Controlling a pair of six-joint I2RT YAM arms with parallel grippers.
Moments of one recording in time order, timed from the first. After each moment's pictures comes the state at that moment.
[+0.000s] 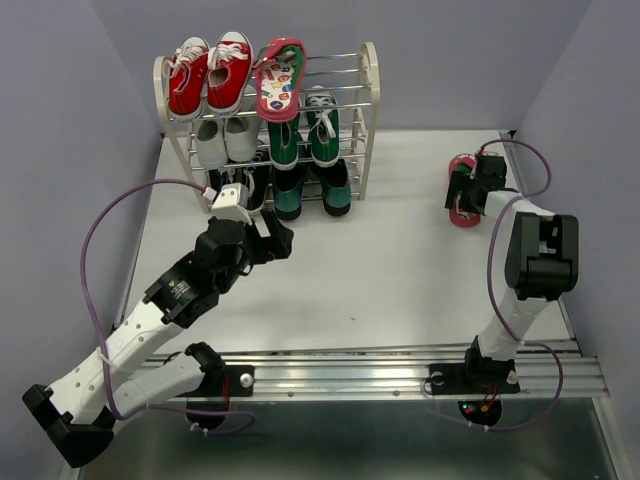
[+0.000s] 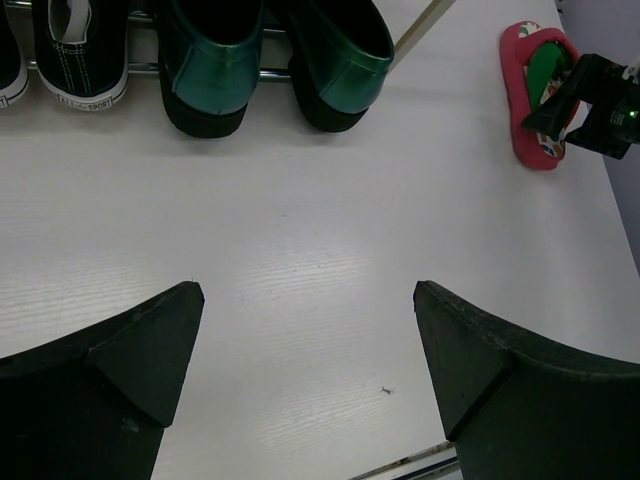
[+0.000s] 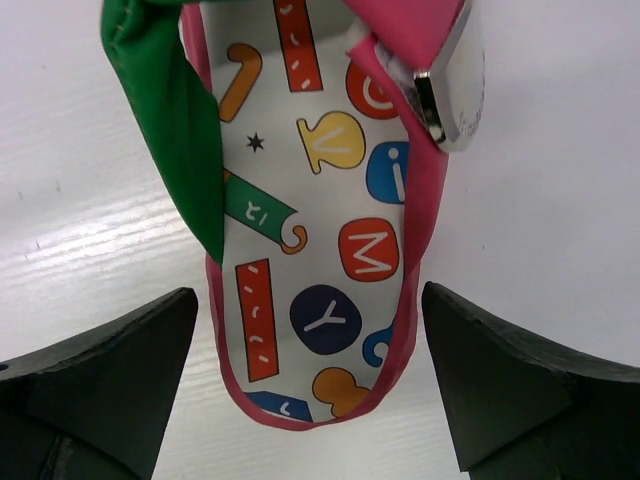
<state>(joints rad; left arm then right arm) -0.74 0.80 0.90 -0.50 -0.35 -0.61 -0.10 1.86 1.20 -0.15 0.14 0.08</state>
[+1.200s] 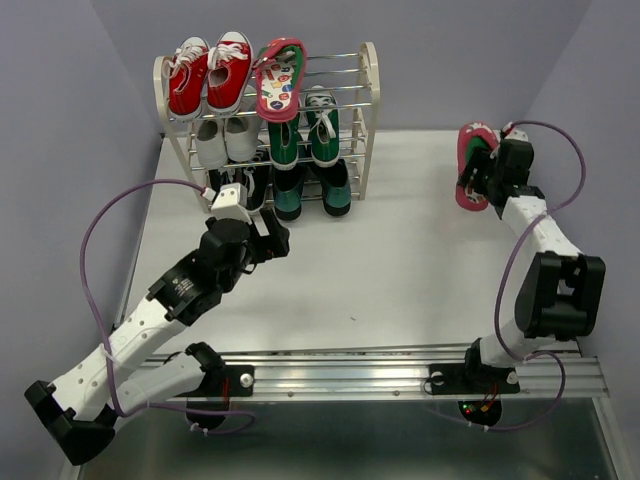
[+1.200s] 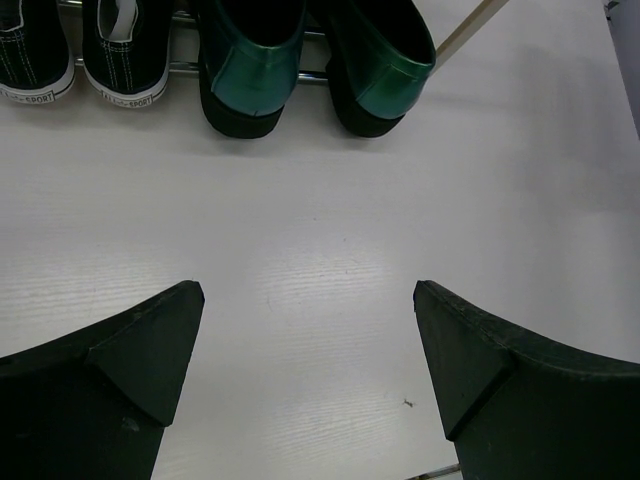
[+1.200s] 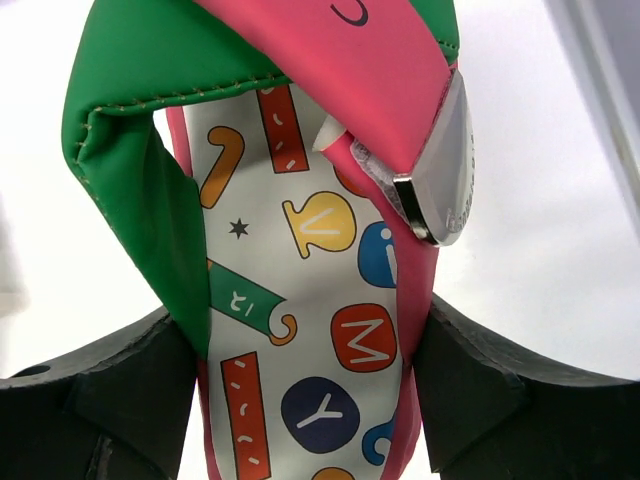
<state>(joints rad) -0.74 0.81 0.90 -0.52 -0.42 -0.61 -0.12 1.62 1.17 -0.13 0.06 0.19</state>
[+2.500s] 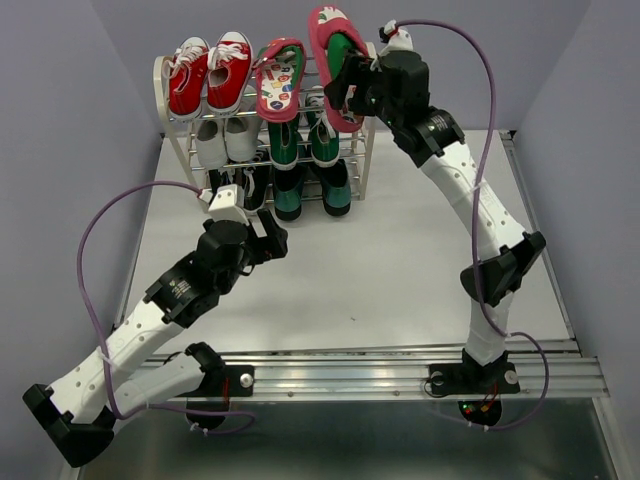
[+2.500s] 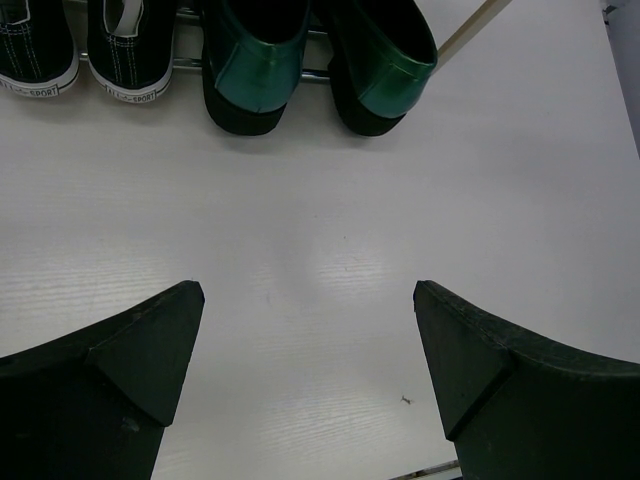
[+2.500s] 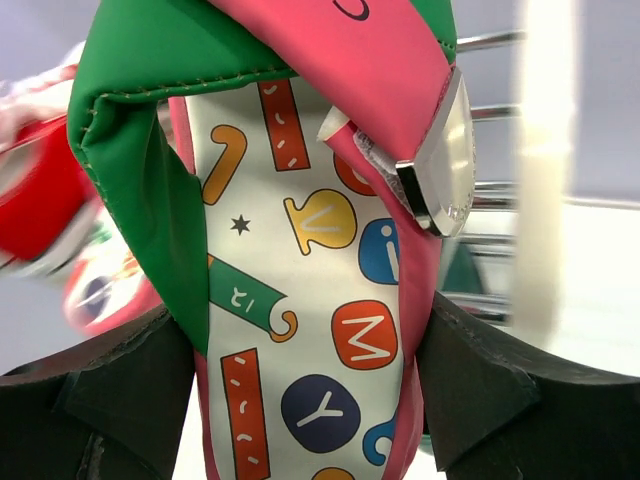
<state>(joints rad) -0.74 0.80 0.90 -0.54 -0.43 -0.62 0.55 1.91 2.30 -0.49 0.05 0.41</state>
